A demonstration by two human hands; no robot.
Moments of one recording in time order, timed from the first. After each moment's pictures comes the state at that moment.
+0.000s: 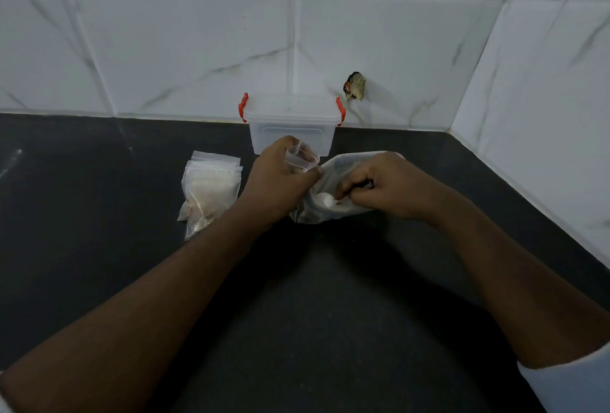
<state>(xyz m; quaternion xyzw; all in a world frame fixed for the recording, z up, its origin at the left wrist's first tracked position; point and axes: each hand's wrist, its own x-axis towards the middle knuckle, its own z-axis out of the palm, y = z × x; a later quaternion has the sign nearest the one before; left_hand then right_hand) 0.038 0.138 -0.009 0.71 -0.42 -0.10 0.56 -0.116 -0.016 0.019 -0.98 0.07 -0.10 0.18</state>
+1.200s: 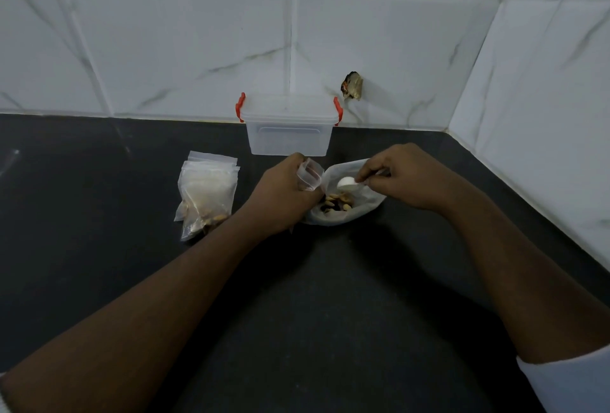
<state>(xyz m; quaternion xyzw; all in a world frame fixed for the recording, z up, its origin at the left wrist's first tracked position) 0.036 0.136 -0.016 0.76 -0.46 -0.15 0.42 -0.128 -0.039 0.025 -0.97 0.17 -0.12 0.15</state>
